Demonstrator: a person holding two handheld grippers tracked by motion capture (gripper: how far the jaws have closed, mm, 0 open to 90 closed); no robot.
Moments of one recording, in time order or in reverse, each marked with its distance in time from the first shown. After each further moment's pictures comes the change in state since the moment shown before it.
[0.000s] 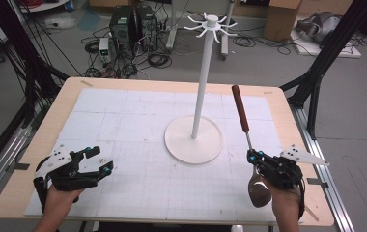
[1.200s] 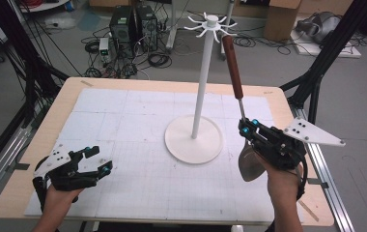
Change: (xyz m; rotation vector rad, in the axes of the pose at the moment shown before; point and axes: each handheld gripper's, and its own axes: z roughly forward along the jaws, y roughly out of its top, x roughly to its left) left arm 0.002 0.000 -0.002 -0.008 -0.001 -0.008; right arm 0.053 0.092 -0.005 -0.207 0.082 -0.161
